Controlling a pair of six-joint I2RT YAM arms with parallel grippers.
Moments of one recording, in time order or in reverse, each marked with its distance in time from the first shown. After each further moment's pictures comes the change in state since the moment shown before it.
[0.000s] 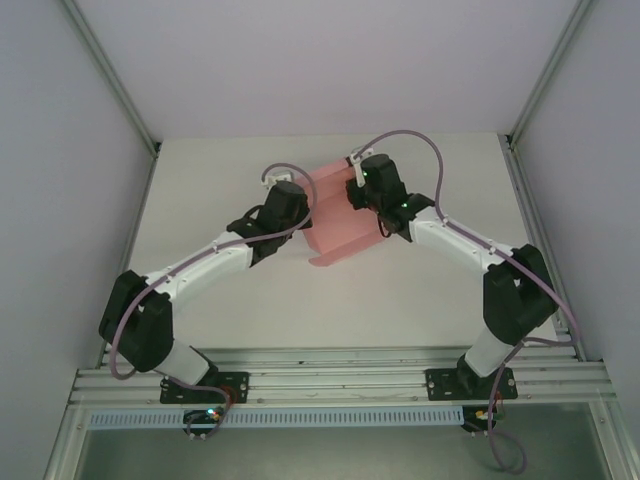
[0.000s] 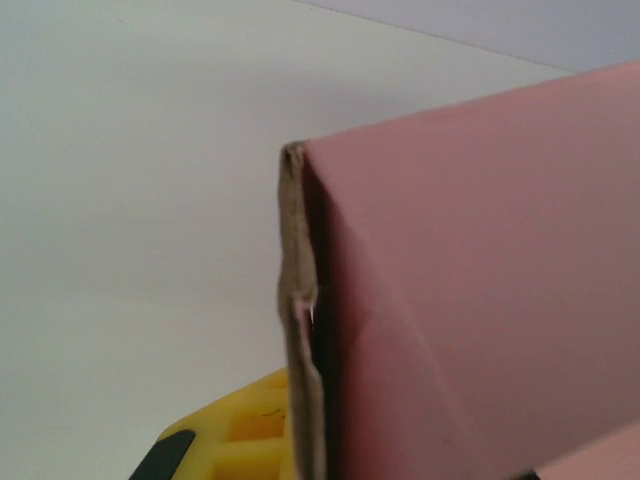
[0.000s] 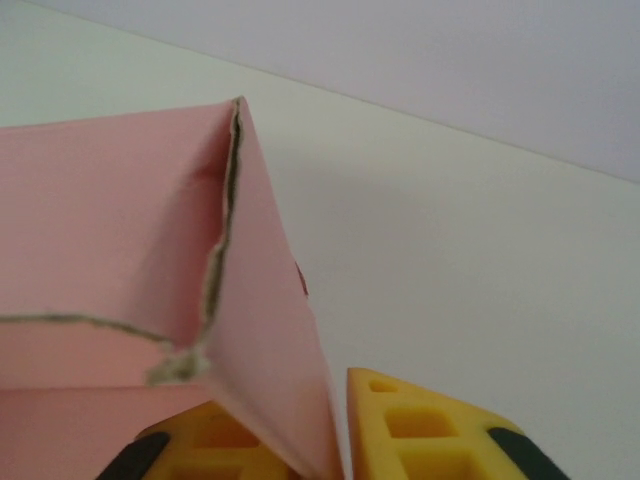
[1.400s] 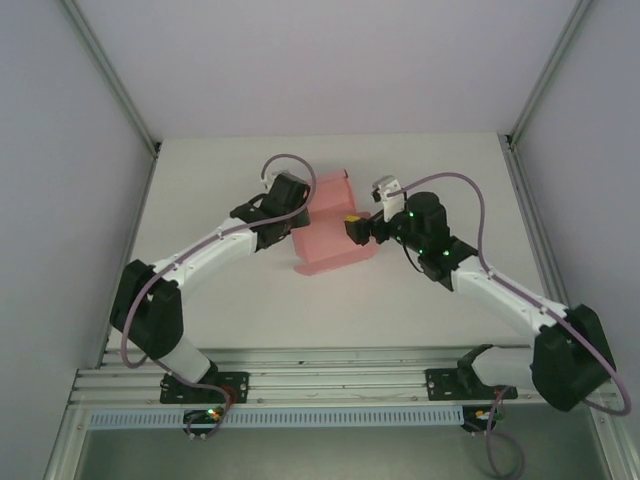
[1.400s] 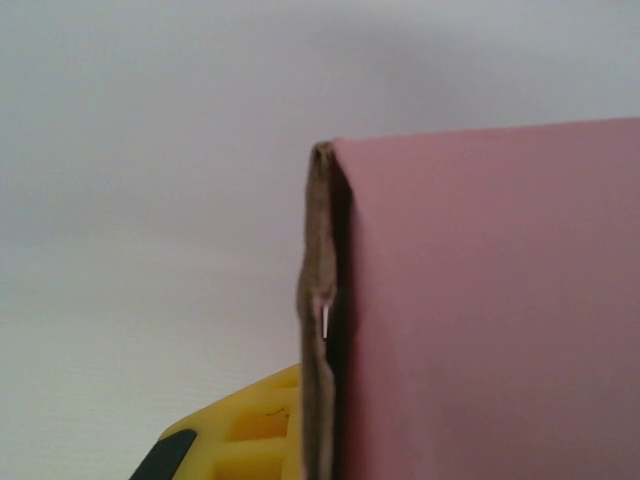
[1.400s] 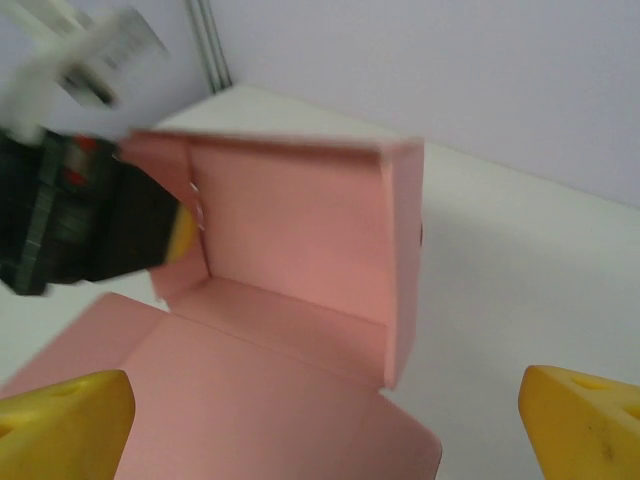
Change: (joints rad) left arm 0.040 0.085 0.122 -0.222 0.039 -0.019; right arm -0.050 -0.454 -0.491 0.301 -0.417 -0.040
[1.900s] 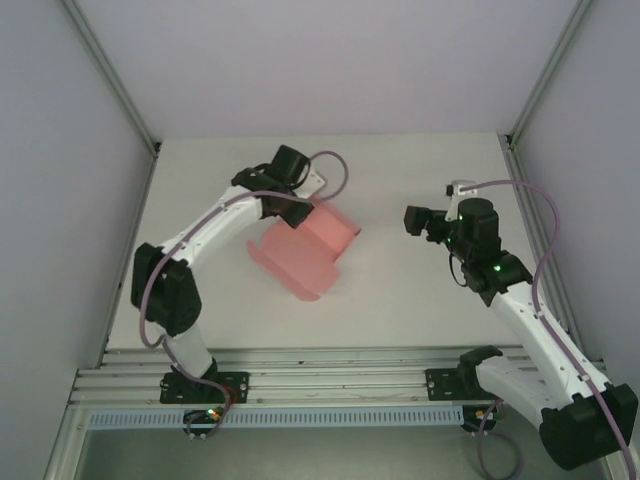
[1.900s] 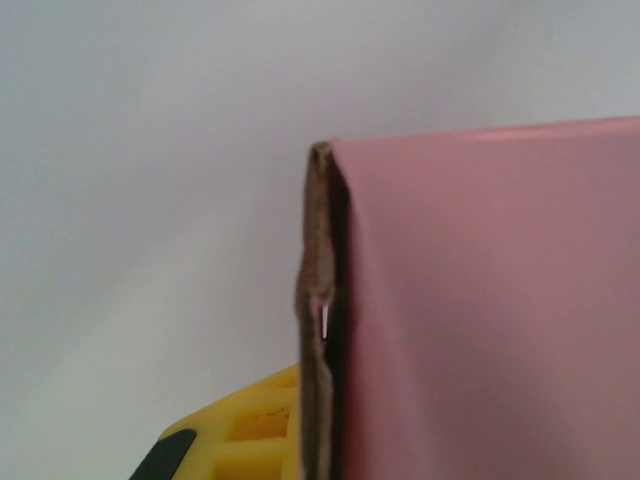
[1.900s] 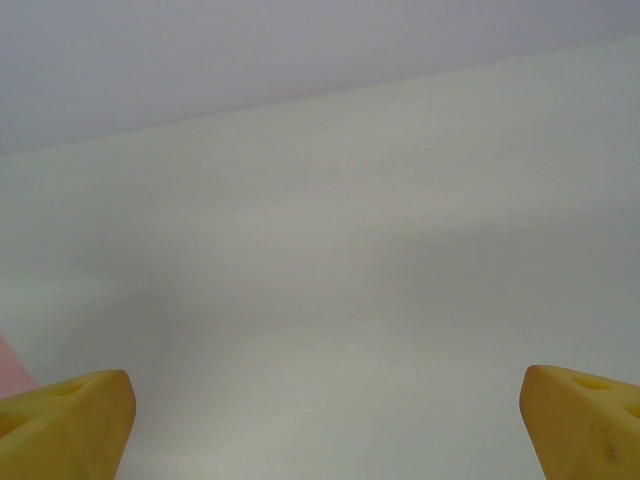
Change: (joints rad) left arm 0.036 0.199 0.397 -0.447 0.240 0.992; right arm -0.236 -0.293 -0.007 -0.485 0.238 0.317
